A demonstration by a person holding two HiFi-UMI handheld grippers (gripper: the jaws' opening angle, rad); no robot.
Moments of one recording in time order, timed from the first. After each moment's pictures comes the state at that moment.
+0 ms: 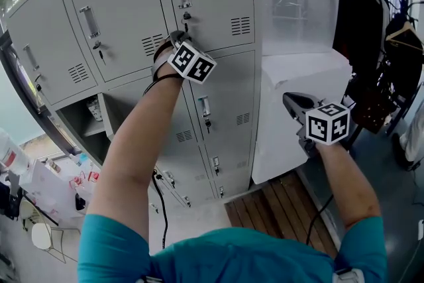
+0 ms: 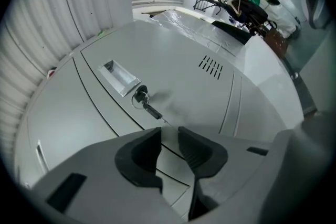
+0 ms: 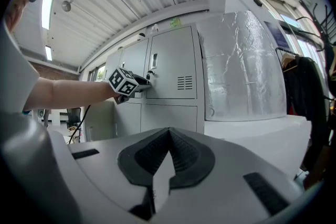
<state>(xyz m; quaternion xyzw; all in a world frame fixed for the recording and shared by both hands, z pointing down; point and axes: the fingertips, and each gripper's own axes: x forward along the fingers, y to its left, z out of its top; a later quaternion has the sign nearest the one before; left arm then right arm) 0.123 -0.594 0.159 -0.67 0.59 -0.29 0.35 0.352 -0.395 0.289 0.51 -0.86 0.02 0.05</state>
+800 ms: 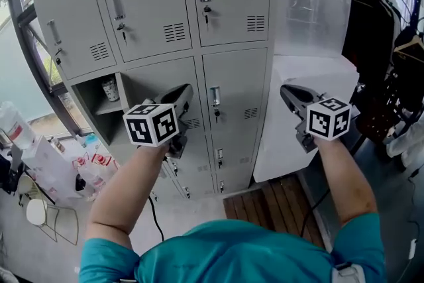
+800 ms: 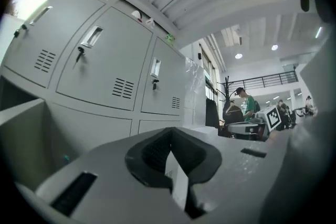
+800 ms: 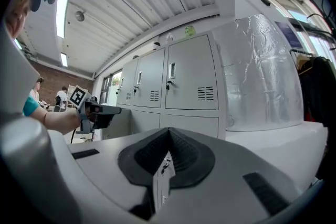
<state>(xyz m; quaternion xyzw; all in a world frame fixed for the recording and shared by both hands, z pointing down) 0.062 -0.374 0.244 -0.89 0.45 0.04 -0.04 0.306 -0.361 0.258 0.45 -0.90 -0.01 0.02</state>
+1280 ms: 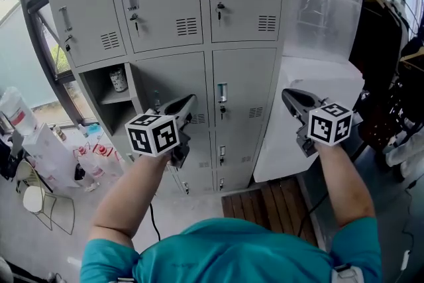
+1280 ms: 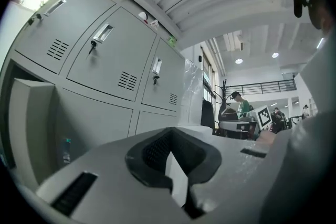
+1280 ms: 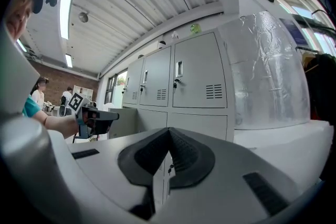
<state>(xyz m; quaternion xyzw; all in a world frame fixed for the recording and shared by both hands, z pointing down) 0.047 -0.341 0.275 -0.90 0.43 0.05 -0.06 0.284 -0.349 0.265 0.42 -0.91 -0.01 0.03</state>
